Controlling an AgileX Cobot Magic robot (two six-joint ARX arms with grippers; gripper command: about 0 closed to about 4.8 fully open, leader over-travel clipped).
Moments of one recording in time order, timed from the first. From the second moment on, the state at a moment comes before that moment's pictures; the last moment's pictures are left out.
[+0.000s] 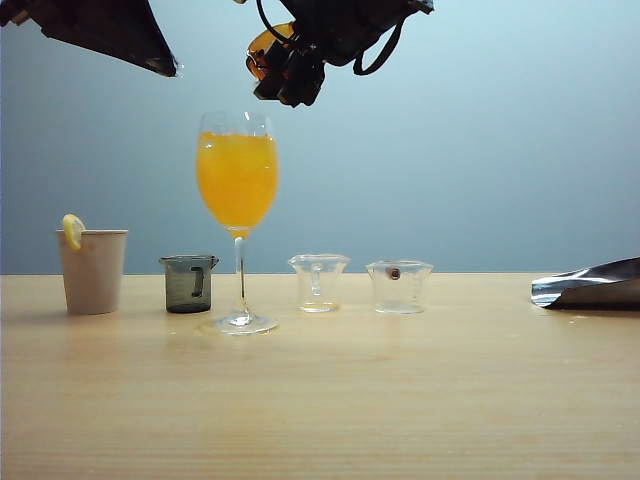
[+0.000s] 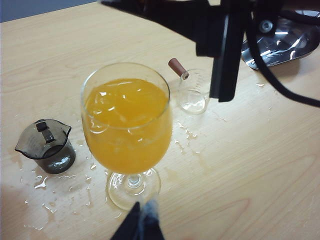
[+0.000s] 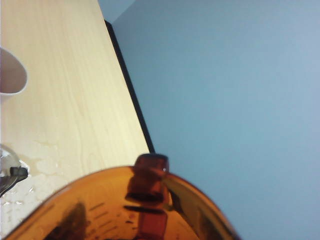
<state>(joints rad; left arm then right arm) -0.51 1.02 0.91 -0.34 0.08 0.00 0.63 1.80 1.45 0.23 -0.13 -0.94</state>
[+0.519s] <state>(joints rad) -0.51 1.02 0.91 -0.34 0.08 0.00 0.64 1.80 1.45 0.24 -0.13 -1.00</state>
